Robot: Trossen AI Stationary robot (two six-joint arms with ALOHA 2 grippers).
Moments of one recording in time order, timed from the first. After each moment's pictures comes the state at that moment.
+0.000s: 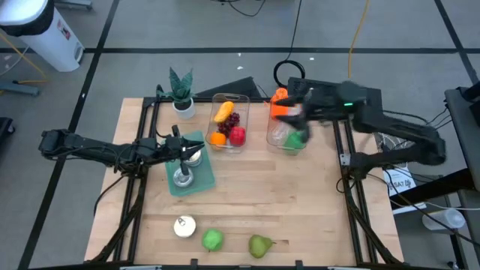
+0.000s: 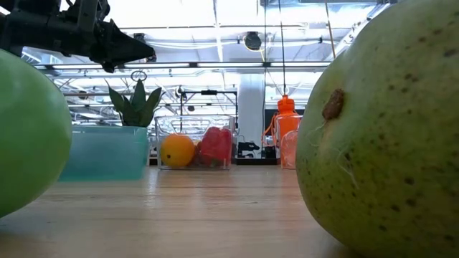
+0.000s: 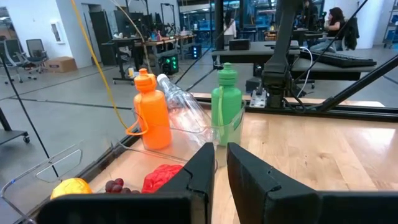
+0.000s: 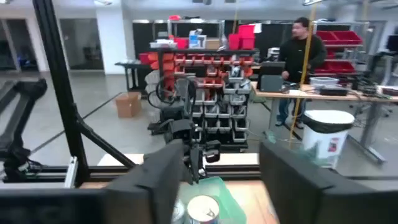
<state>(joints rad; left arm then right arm) -0.05 0.75 0.25 0.50 -0.34 0.04 -0.29 1.05 1.14 -0.01 -0.29 0.01</state>
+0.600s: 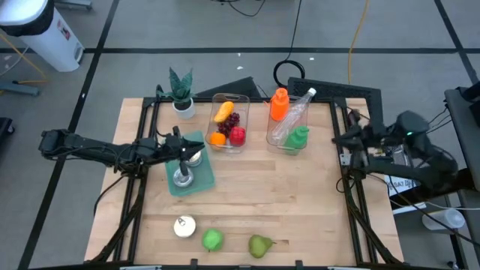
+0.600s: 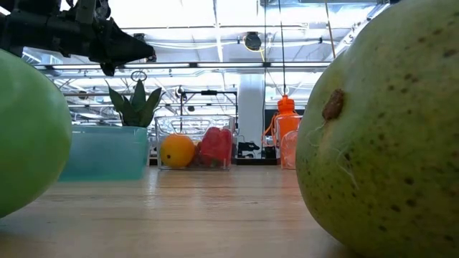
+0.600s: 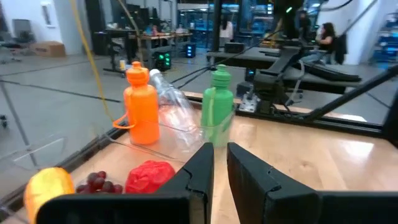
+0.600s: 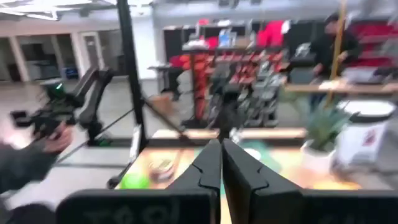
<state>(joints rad) -0.05 0.75 0.25 0.50 -0.32 -0.07 -0.31 0.29 0.80 -0.42 -0.43 0.07</state>
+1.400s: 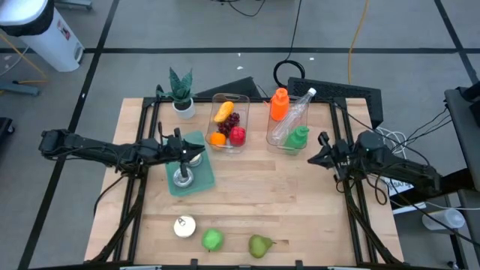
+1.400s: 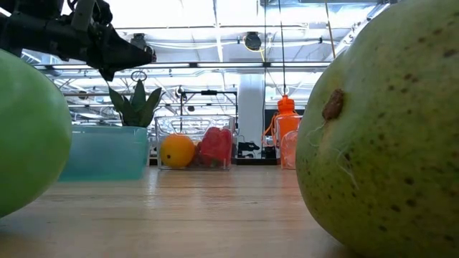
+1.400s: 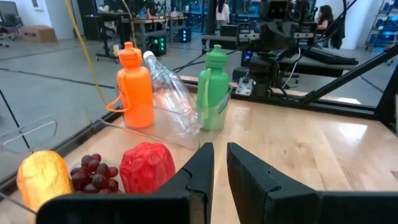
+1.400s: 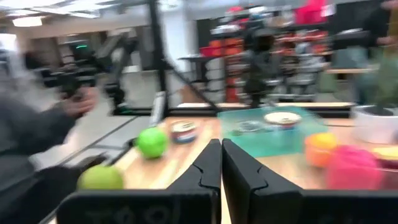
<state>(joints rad) -0.05 0.75 0.25 0.43 -0.29 -0.09 -0.31 0.08 0.17 -0.01 -0.57 0.12</state>
